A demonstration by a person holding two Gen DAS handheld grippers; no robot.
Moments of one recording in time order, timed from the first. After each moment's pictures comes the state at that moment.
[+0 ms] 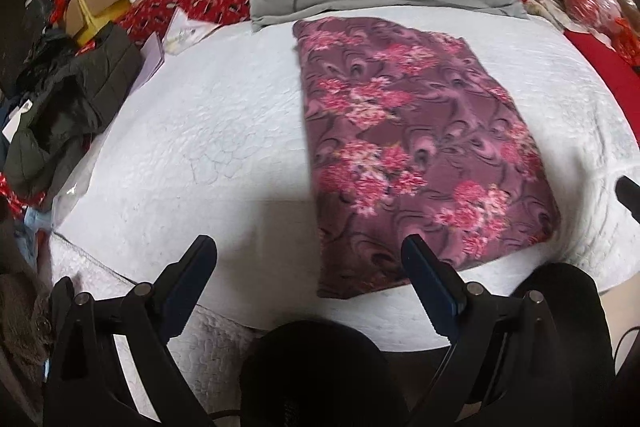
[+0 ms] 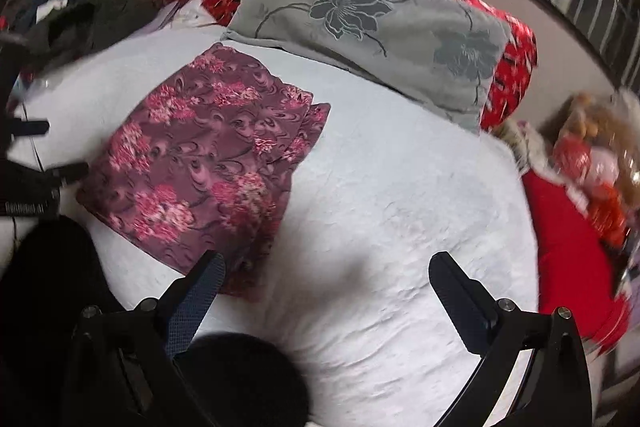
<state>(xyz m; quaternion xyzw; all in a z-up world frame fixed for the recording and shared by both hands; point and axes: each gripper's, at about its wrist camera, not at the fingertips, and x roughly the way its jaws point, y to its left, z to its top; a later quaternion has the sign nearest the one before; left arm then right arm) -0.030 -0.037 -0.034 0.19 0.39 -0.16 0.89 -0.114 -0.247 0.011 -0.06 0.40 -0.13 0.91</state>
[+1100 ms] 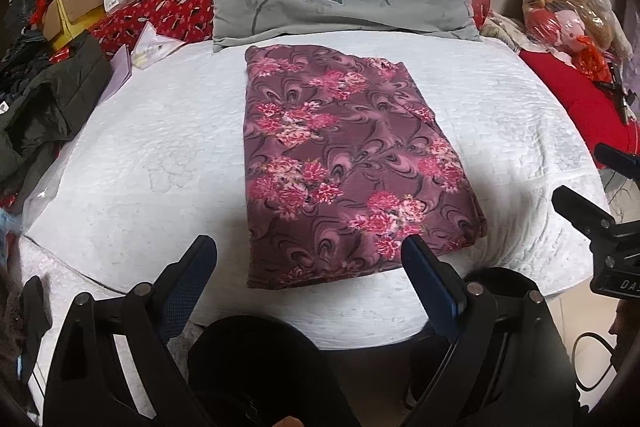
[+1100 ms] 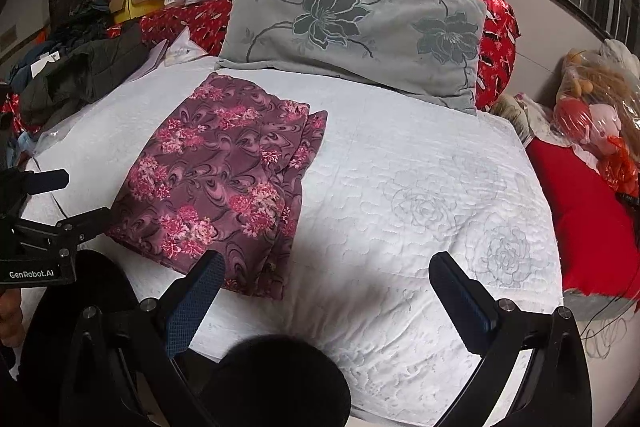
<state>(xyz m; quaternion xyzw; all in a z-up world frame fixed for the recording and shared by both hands) -0.065 -0.053 -0.015 0.15 0.38 -0.23 0.89 -0.139 -0.248 0.020 0.01 0.37 -0.13 0.92</state>
